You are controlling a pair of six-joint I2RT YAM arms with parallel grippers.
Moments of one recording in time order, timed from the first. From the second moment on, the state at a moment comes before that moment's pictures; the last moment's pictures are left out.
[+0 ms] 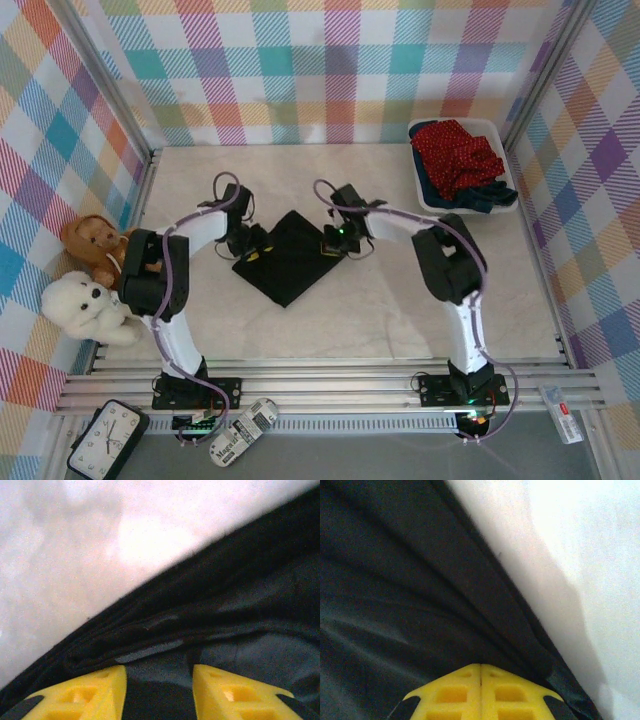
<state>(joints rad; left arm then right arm) -0.20 1.87 1.24 -0.65 0.24 -0.61 0.60 2.05 1.37 -0.46 -0.38 0.65</state>
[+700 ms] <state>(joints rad) -0.29 1.69 1.10 -0.57 0.40 -0.86 0.56 2.15 1.59 -0.36 -0.50 0.21</state>
